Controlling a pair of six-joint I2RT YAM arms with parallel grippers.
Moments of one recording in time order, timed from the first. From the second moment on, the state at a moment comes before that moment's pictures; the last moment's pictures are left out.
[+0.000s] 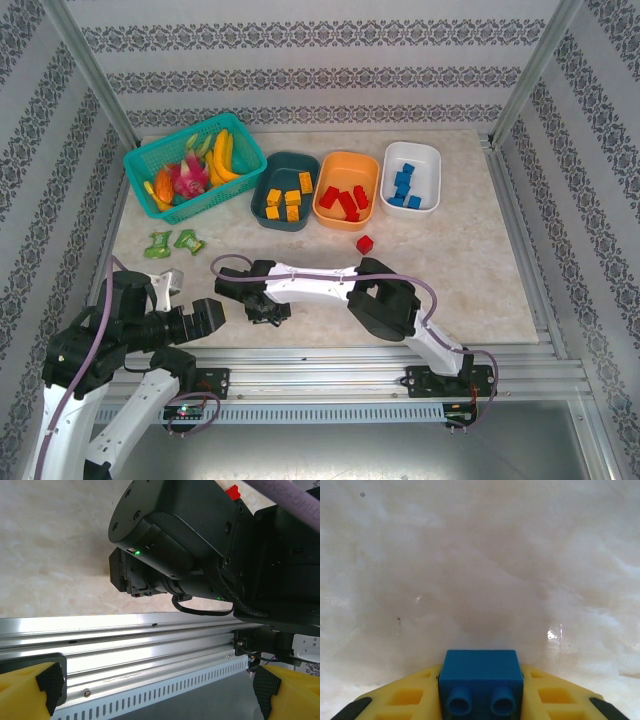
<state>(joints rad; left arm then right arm) -0.27 0.48 1.05 -1.47 0.38 -0.61 1.22 2.26 1.79 -1.02 0.08 1.09</state>
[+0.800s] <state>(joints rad) -0.33 1.06 1.15 -0.89 0.42 -0.82 0.49 1.78 1.77 -1.14 0.21 0.76</state>
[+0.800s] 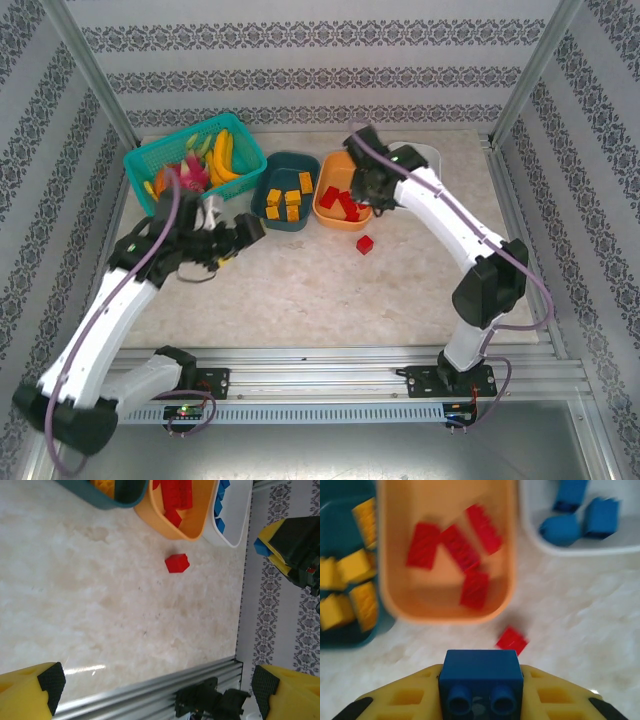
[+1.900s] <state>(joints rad) -0.54 2.08 1.98 -0.48 0.44 -0.89 0.06 2.51 2.38 -1.20 0.20 0.60</state>
